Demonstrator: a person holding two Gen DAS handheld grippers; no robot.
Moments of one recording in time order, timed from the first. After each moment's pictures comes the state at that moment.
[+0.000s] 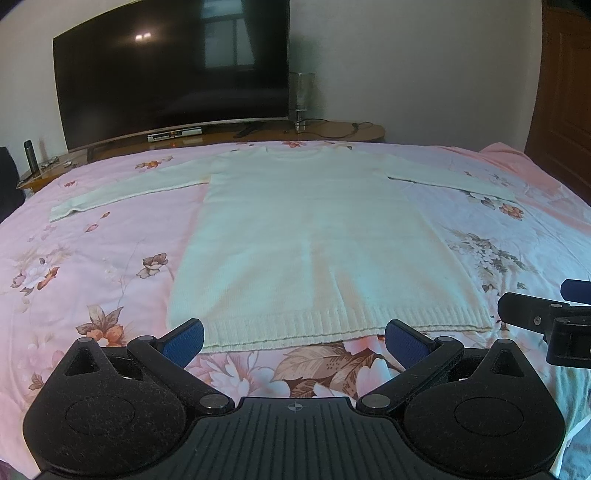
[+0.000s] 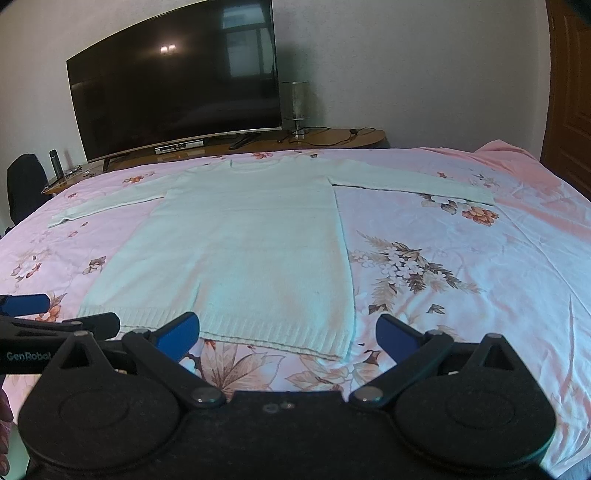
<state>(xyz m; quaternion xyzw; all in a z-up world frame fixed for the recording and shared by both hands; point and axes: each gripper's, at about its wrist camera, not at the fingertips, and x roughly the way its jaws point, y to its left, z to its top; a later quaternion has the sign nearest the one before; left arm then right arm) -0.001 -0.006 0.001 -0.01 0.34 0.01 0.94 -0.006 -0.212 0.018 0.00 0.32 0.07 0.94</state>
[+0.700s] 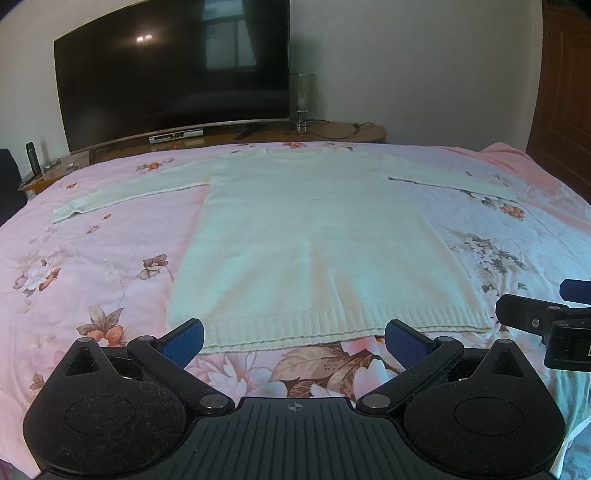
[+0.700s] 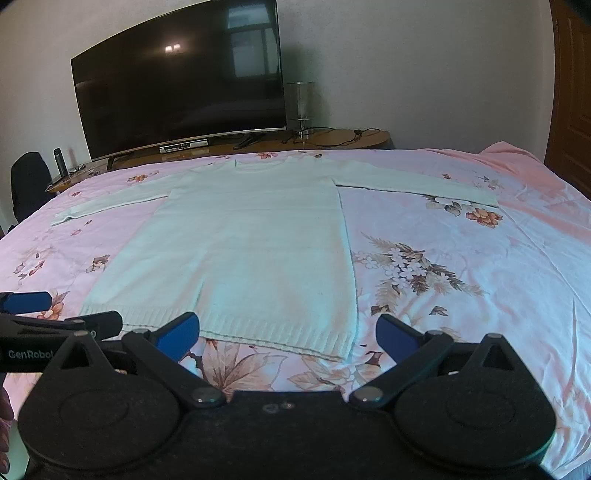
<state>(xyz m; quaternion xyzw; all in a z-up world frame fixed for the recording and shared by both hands) -0.002 -0.012 0.002 0.00 0.34 0.02 0.94 -0.006 -0.212 0.017 0.00 0.32 0.08 0.94</state>
